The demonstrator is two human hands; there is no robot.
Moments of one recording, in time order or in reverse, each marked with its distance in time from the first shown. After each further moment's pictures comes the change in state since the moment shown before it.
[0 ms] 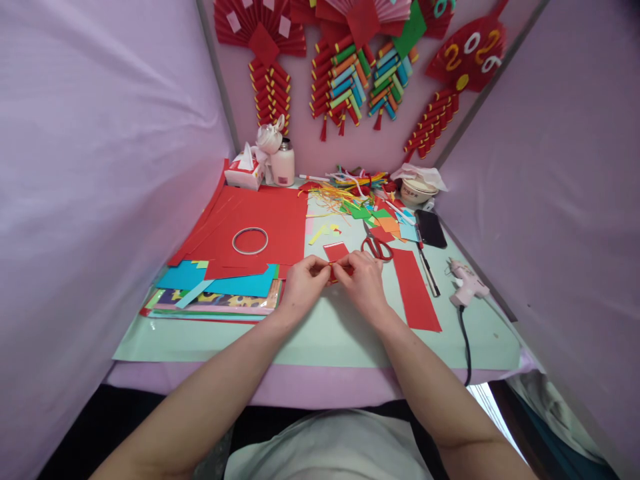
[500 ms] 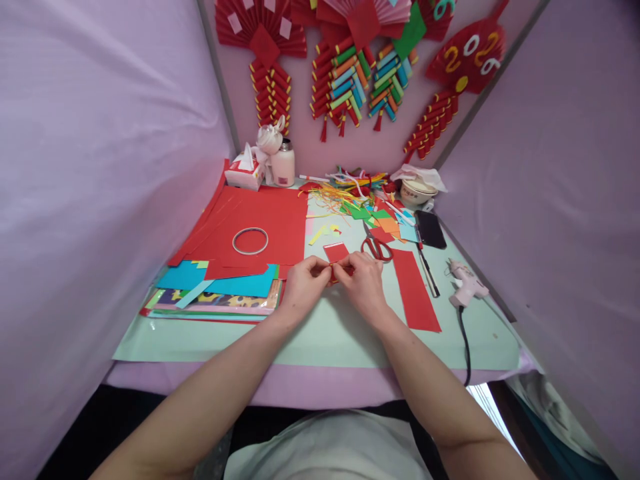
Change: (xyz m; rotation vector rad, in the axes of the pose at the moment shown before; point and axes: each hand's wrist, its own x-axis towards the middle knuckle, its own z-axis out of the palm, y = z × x) left_hand -0.001 0.003 -0.001 0.042 -0.017 0.024; right_hand 0.000 0.001 0.002 0.025 0.010 0.020
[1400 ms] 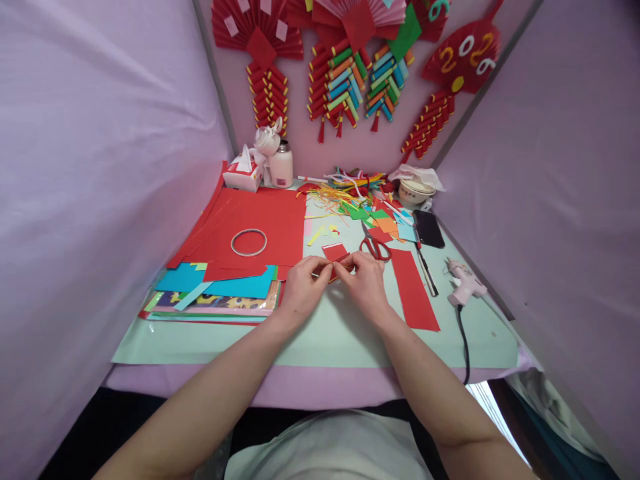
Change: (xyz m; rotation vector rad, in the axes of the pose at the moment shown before) left_hand -0.003 0.007 -0.003 0.177 0.008 0.242; right_hand 0.002 0.000 -0.006 0.062 0.024 0.081
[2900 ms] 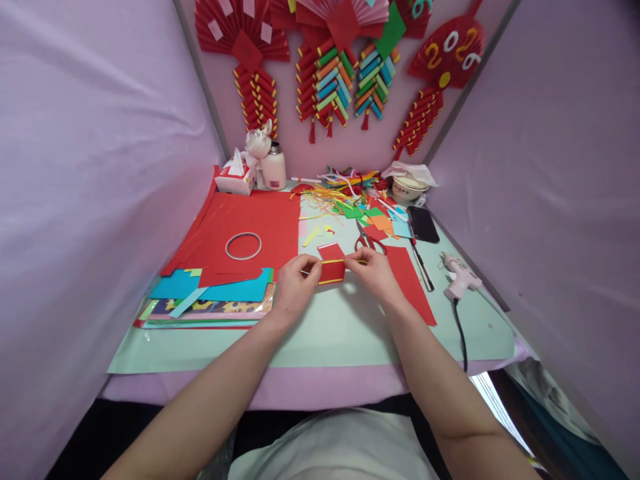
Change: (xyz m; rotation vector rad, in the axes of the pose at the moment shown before) left_hand 0.003 0.001 -0.004 0.007 0.078 -0.053; right_hand 0.014 0.028 -0.018 0.487 -0.153 0.321
